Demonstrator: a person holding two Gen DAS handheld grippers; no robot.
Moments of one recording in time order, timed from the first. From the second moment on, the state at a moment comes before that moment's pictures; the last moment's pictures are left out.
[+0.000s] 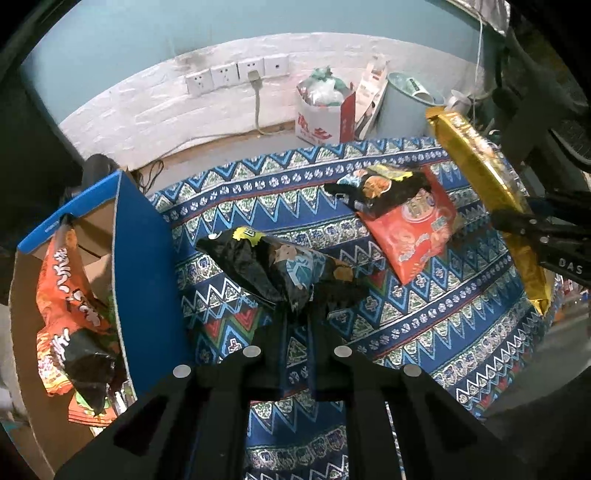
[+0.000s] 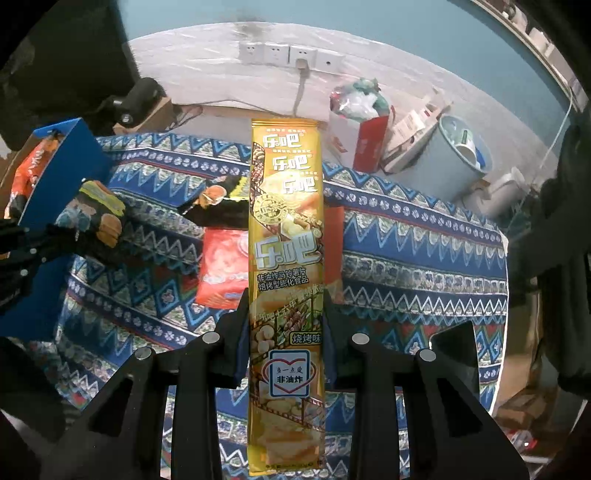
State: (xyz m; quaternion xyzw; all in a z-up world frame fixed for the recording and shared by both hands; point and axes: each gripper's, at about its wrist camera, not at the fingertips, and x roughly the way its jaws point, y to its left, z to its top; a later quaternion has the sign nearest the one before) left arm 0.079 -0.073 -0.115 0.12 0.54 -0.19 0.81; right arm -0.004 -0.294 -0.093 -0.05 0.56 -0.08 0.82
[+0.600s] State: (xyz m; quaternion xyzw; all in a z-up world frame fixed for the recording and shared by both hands) left arm 0.053 -0.060 -0.063 0.11 0.47 -0.20 0.85; right arm -0.001 -0.256 -0.066 -0.06 0.54 -0.05 0.84
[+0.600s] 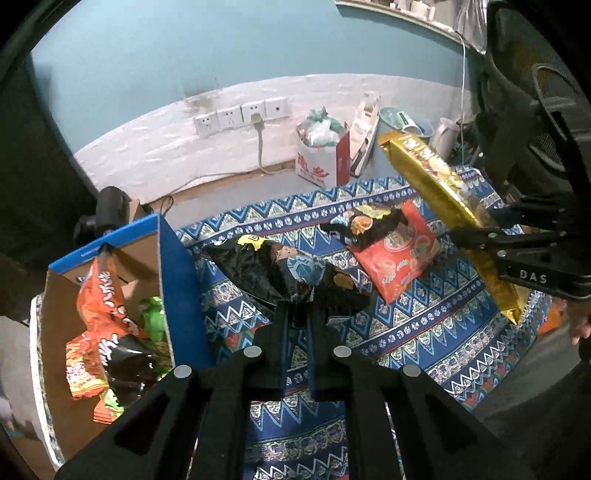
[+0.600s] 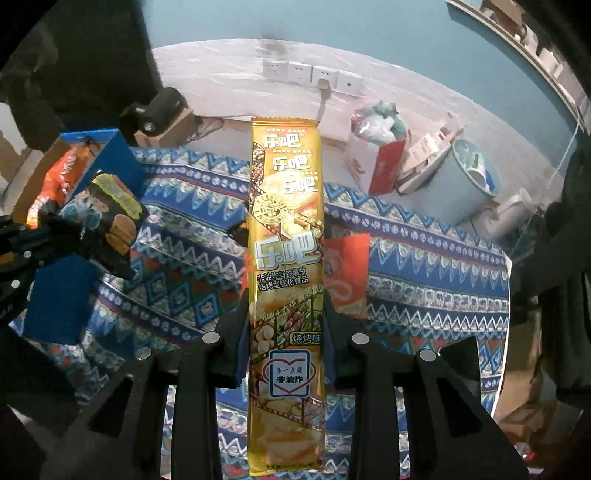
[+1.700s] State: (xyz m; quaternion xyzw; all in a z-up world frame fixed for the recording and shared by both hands) left arm 0.031 0.052 0.018 0.06 0.38 -0.13 0.91; right arm 0.053 -0.122 -0.013 -0.09 0.50 0.05 0.86
